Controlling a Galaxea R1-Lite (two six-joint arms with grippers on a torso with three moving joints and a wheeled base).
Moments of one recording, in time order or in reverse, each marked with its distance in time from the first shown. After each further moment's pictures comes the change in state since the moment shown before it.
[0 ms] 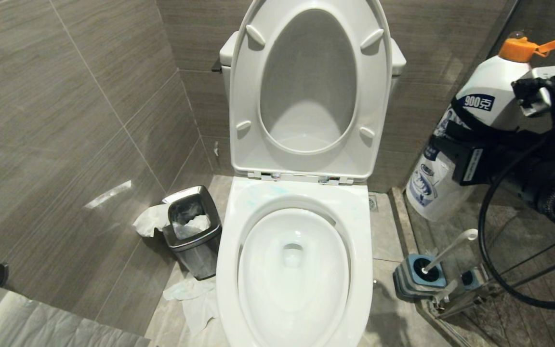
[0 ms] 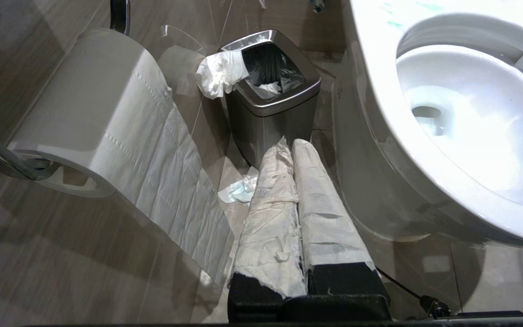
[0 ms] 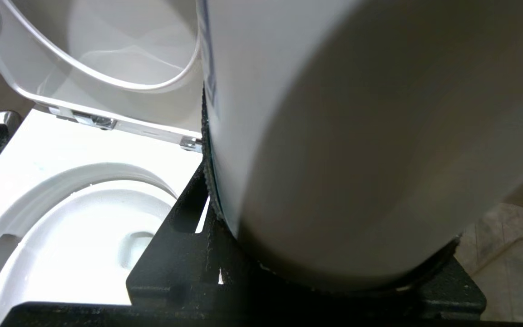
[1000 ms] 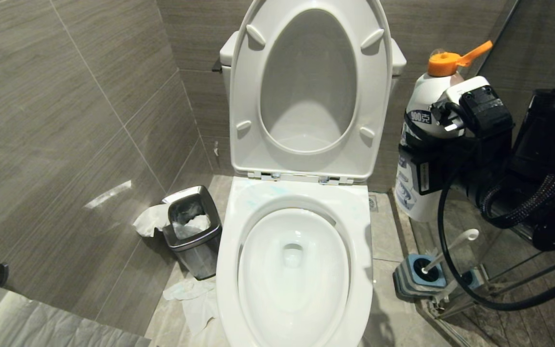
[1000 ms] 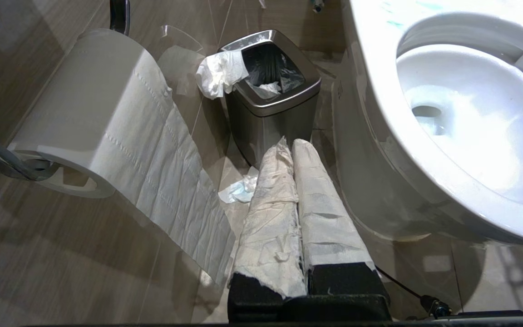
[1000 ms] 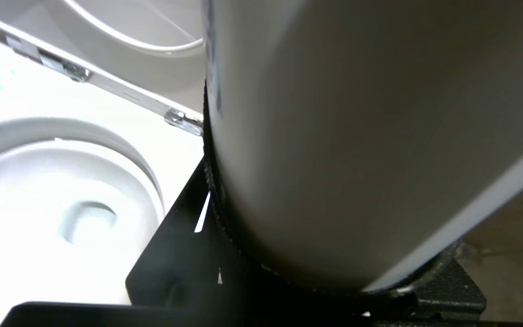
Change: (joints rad) left arm 0.000 0.000 0.000 0.000 -0.003 0.003; right arm 0.116 0.114 -0.075 0.005 -0.137 -0.243
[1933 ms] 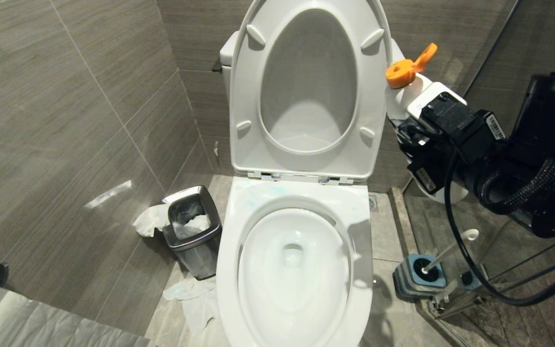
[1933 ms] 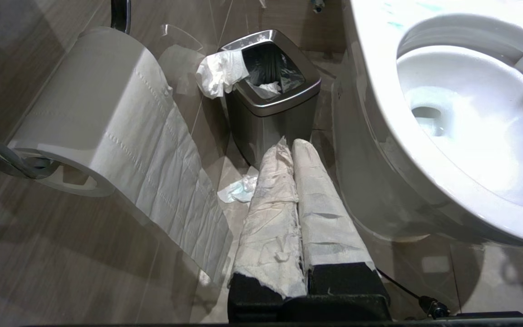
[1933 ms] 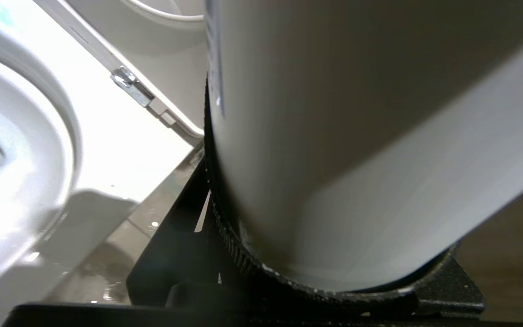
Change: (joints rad) left arm 0.000 0.000 0.000 0.000 0.004 -0.007; right arm 0.000 0.011 -0.071 0.054 0.008 -0.430
